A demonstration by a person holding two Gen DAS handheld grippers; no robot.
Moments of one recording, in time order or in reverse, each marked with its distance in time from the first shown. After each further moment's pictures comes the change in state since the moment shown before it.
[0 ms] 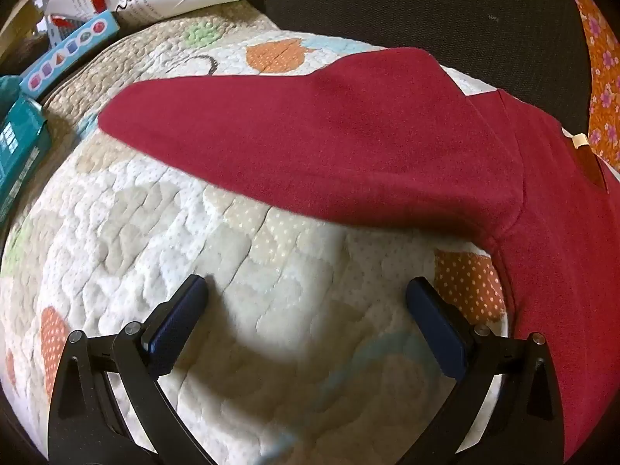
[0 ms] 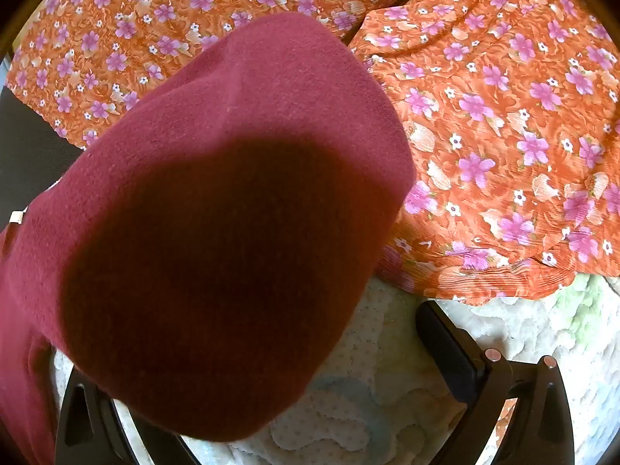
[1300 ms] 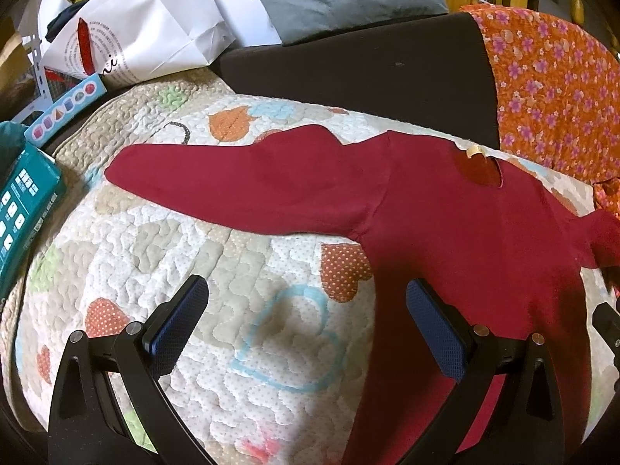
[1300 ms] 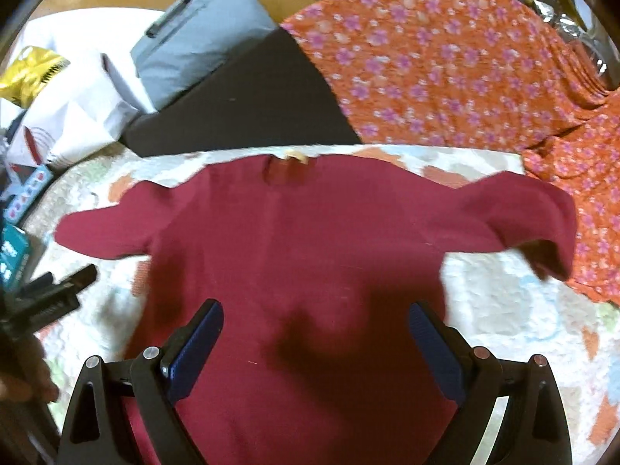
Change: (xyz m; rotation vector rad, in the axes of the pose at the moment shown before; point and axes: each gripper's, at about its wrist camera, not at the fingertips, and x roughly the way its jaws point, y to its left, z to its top) left arm -0.116 -0.017 -0.016 0.110 -0.140 -0.149; right arm -0.204 0.243 -0.099 -0.337 -0.088 0.374
